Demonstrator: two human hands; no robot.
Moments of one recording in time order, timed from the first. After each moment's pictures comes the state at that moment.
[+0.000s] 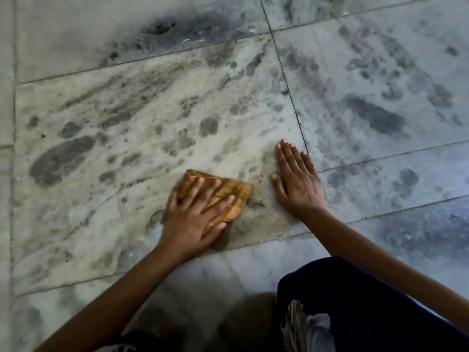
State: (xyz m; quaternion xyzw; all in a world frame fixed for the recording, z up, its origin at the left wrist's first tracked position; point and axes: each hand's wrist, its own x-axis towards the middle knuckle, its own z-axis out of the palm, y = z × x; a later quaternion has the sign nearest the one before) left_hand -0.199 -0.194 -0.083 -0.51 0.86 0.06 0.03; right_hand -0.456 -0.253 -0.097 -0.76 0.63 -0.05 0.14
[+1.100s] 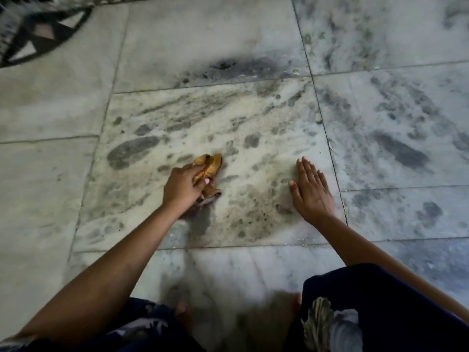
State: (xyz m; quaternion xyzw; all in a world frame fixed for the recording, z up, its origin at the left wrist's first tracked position) left_hand -0.127 -0.232 -0.043 -0.75 0.63 0.18 -0.11; right_hand -0.424 -0.256 -0.080 -0.76 0.62 -0.08 0.20
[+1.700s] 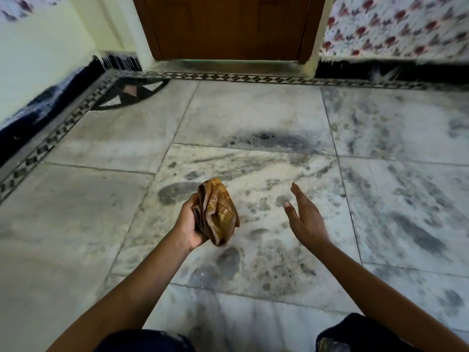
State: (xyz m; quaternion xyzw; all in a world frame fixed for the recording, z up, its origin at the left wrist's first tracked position) left_hand -0.095 -0.216 0.048 -0.51 0.02 0.65 -0.56; right_hand -0.338 -0.284 0.019 -0.76 0.54 -0.24 0.29
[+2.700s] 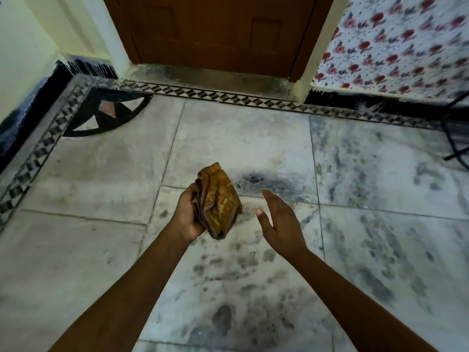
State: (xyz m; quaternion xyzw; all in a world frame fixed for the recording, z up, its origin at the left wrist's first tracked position) left_hand -0.035 -0.395 0.218 -0.48 -0.01 0.69 -0.54; right_hand -0.244 -0.412 0.208 -0.79 0.52 -0.18 0.27
